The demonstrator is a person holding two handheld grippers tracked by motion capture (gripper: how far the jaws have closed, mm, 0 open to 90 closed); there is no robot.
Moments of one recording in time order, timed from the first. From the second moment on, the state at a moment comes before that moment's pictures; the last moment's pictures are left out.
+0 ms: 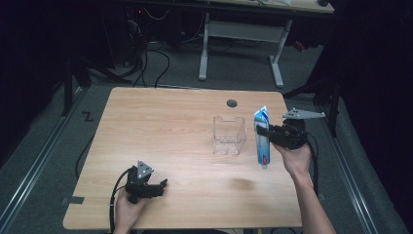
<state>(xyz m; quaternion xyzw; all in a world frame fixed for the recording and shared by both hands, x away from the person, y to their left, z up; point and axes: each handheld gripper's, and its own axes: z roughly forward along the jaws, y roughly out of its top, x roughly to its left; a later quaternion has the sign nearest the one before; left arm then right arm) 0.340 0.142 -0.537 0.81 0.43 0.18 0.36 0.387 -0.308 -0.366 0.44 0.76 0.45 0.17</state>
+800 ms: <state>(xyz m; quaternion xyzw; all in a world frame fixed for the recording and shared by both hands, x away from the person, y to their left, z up) 0.339 0.142 -0.537 0.81 0.44 0.18 0.36 0.407 -0.279 -0.347 0.42 0.76 0.46 0.18</state>
